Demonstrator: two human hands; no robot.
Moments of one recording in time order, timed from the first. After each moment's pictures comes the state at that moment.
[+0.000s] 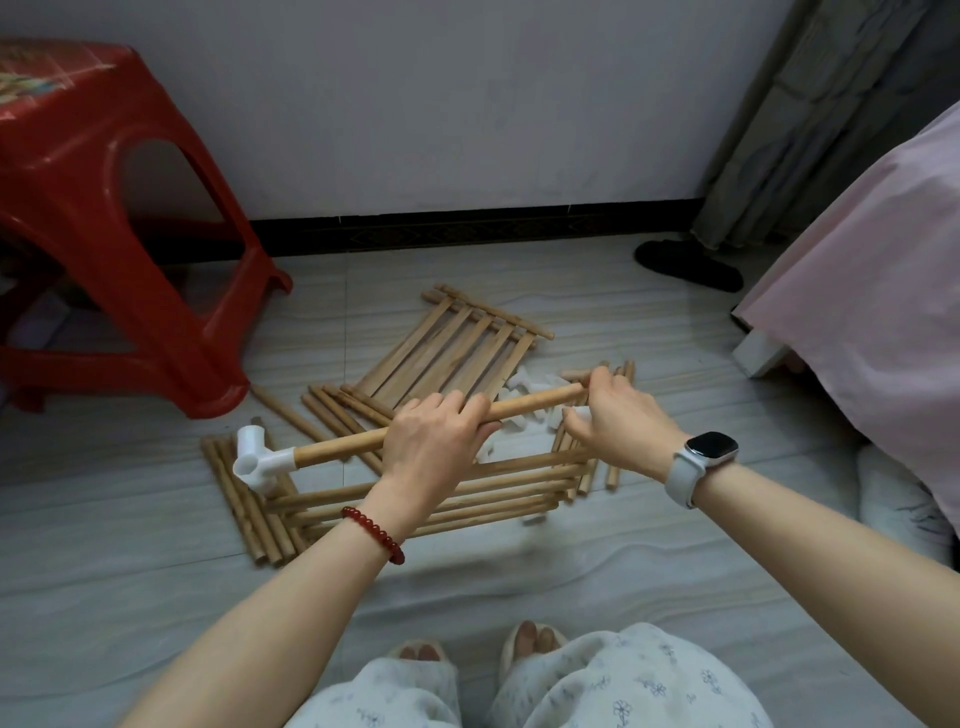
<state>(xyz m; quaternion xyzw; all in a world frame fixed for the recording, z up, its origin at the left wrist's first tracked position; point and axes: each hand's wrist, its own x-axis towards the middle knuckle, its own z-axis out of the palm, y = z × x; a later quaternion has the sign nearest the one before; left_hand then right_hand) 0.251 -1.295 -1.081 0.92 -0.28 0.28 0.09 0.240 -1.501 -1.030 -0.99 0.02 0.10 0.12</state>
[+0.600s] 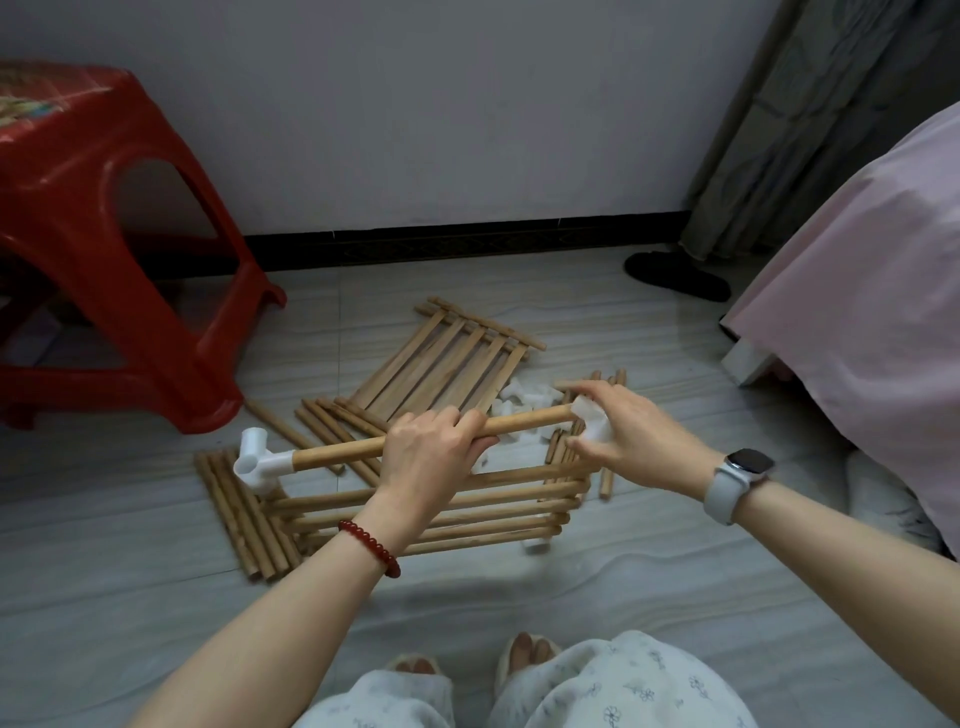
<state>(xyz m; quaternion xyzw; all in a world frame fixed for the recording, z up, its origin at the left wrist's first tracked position) 0.249 -1.299 -1.078 0.92 -0.28 0.25 0.13 0.225 -1.528 -1.022 -0.98 -0.05 0.09 0.19</state>
